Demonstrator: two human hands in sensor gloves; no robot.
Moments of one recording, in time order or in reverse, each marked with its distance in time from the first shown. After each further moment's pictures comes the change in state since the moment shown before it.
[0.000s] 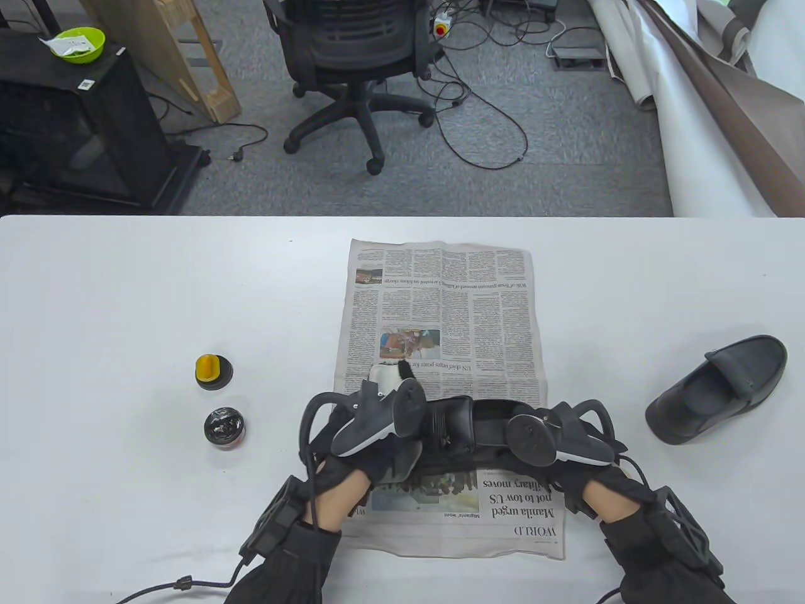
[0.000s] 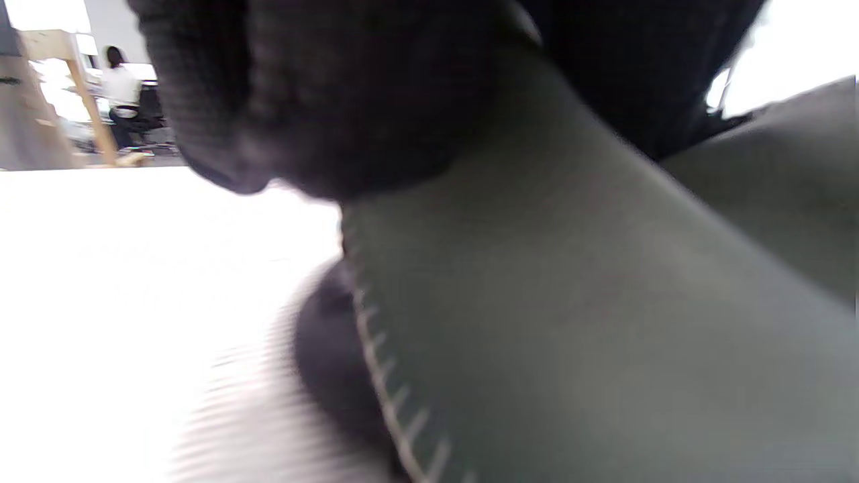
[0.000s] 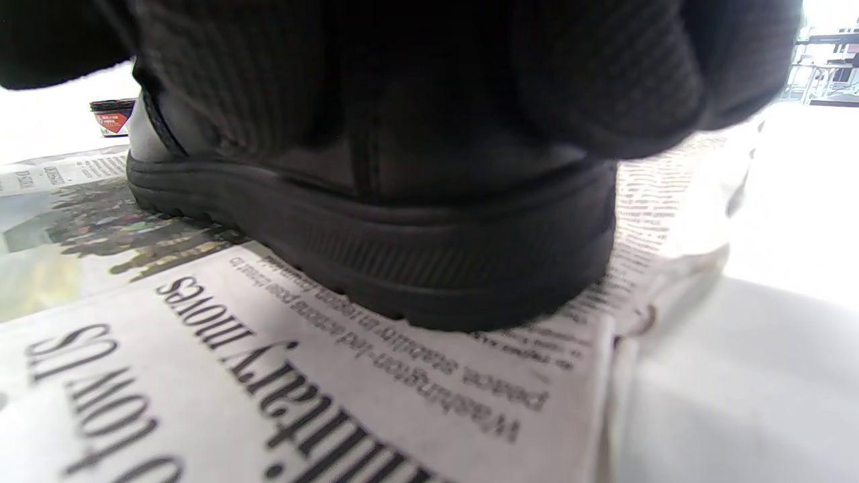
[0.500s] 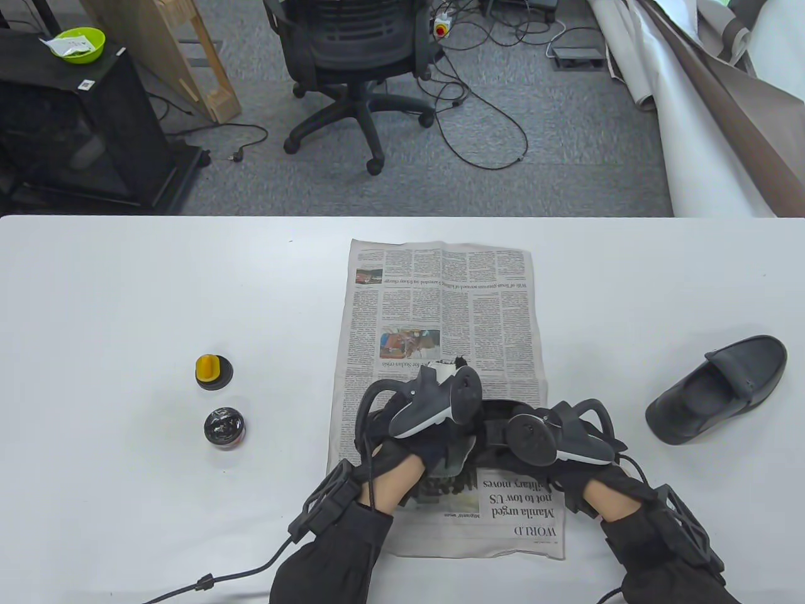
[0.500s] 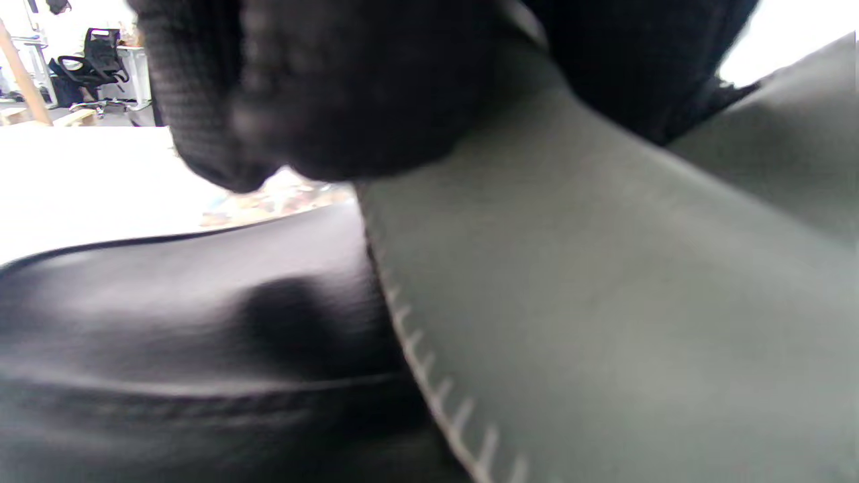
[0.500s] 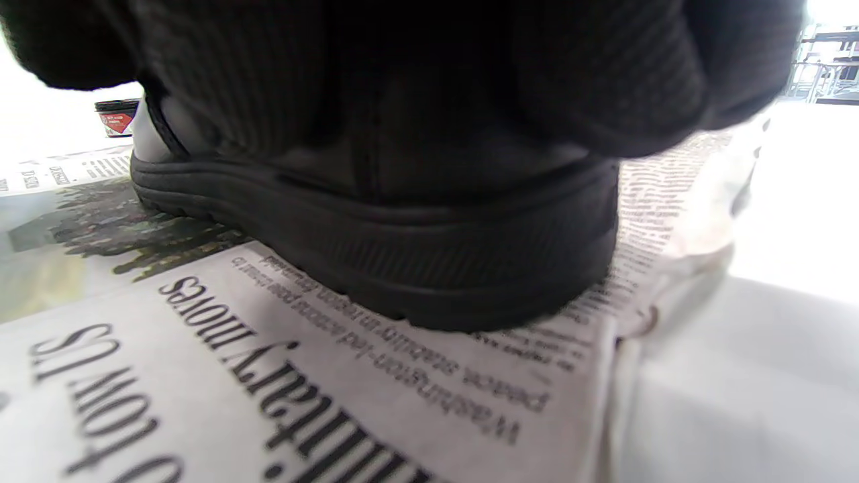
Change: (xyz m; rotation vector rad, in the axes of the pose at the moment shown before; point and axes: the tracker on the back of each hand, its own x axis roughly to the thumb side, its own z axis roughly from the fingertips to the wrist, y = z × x) left_hand 0.032 -0.011 -0.036 -0.124 0.023 -0.039; right_hand 0.000 0.000 0.000 0.002 -0.008 0.000
